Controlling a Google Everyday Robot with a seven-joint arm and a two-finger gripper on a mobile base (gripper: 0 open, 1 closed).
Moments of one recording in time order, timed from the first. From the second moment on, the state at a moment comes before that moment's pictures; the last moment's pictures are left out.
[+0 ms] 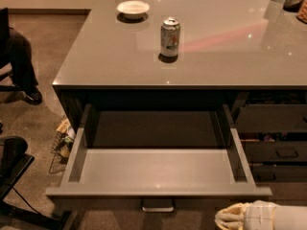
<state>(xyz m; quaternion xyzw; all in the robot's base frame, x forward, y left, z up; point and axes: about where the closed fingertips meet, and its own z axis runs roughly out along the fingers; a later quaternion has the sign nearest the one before) 0.301 -0.193 0.632 -0.55 0.76 0.14 0.31</state>
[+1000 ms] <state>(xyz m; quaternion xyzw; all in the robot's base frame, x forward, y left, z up) 0.411 -0.173 0.617 -0.56 0.74 0.14 0.33</state>
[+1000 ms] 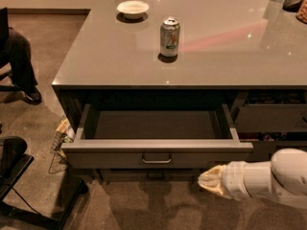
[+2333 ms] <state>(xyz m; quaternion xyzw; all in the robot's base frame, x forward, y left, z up) 0.511 -0.160 0.600 -0.60 0.70 0.15 0.35</state>
